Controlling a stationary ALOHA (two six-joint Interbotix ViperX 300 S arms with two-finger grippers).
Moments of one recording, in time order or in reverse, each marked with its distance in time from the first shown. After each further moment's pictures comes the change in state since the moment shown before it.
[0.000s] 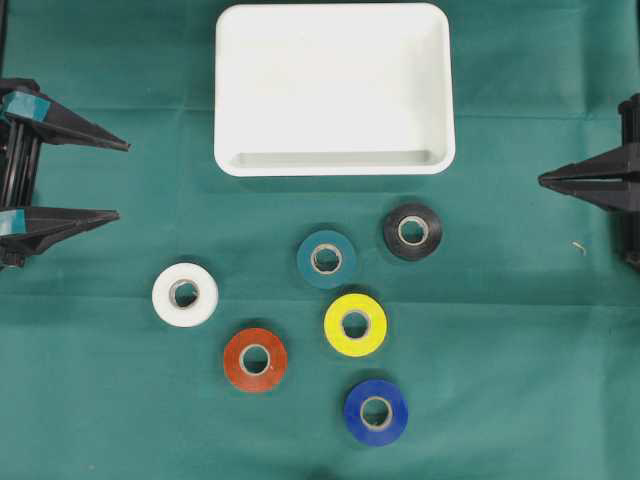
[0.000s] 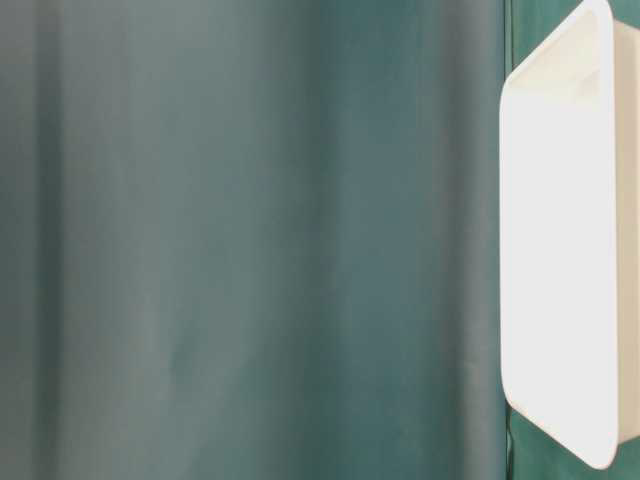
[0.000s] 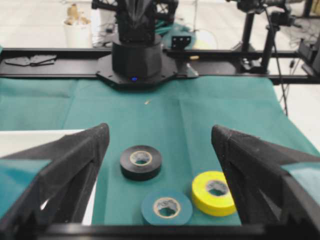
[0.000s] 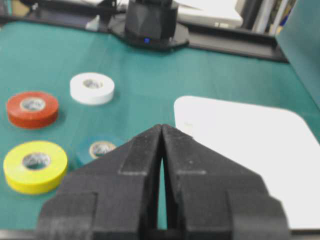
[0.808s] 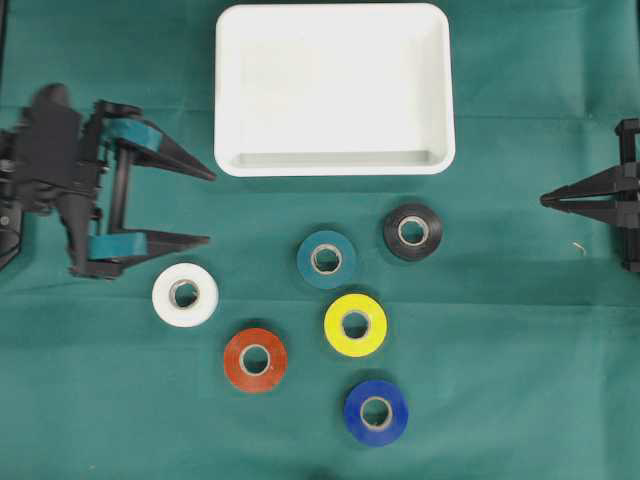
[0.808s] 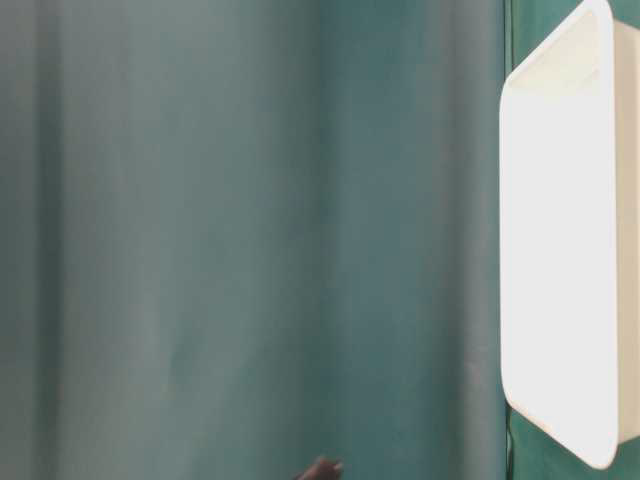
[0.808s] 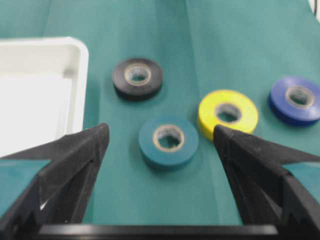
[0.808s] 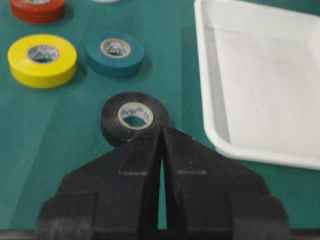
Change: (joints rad) left arm -0.002 0.408 -0.224 -0.002 0.230 0.000; right arm -0.002 -0.063 0.107 -0.020 0.173 0.000
